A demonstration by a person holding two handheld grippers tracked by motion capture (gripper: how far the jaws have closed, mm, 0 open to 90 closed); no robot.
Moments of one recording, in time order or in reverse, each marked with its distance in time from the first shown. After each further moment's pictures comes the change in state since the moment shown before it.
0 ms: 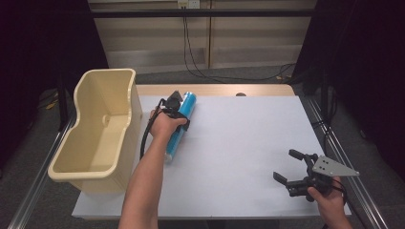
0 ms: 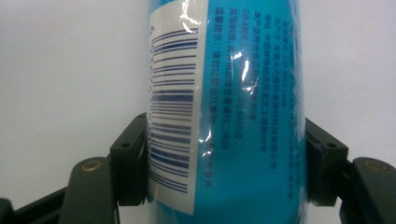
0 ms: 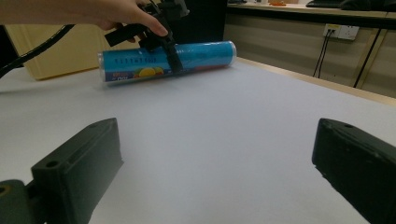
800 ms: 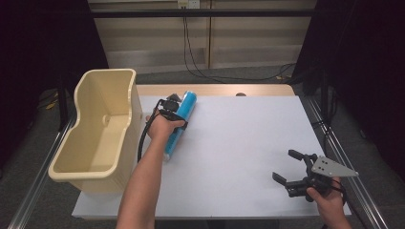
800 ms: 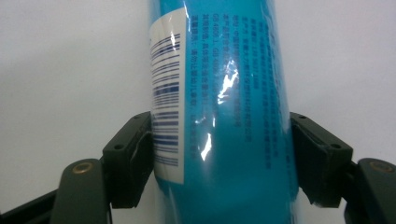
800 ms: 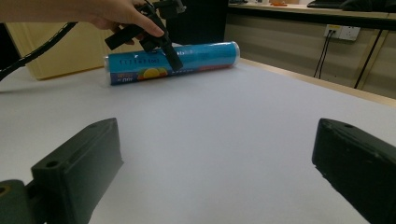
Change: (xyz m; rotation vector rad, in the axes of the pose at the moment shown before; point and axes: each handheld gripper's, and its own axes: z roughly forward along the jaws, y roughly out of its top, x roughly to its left) left arm 0.008 -0.009 0.004 -0.121 0.011 0.122; right arm 0.003 0.001 0.001 0.001 0.001 -0.005
